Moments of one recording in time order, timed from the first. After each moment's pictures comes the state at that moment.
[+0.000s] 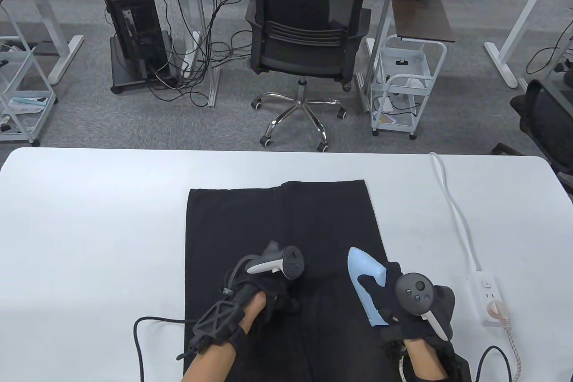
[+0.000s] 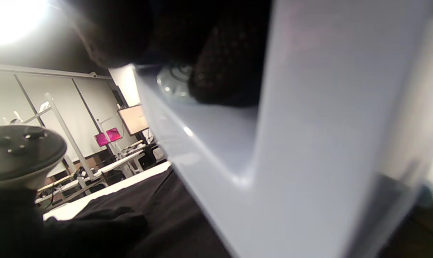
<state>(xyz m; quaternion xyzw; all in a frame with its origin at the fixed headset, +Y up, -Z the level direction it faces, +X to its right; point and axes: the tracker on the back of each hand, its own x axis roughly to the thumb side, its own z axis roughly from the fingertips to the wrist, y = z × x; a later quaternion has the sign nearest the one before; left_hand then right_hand) -0.051 -0.816 -0.421 -0.34 -0.23 0.01 0.91 0.220 -0.727 -0.331 0.03 -0.08 0.97 0.24</state>
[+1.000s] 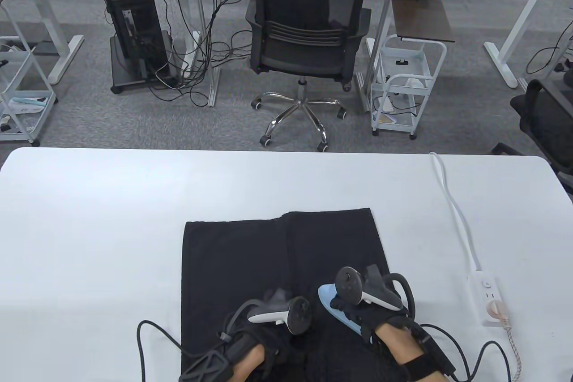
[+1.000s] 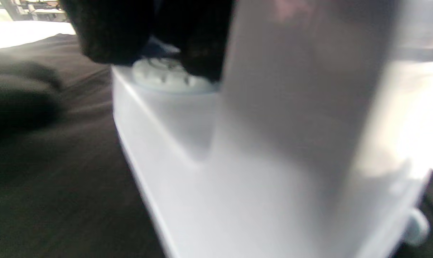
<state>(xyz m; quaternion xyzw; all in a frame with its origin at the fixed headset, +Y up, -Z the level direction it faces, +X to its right) -0.044 -0.822 -0.325 -0.36 -0.28 -0.01 0.89 0.140 -0.760 -0.387 0.15 0.10 0.98 -0.02</state>
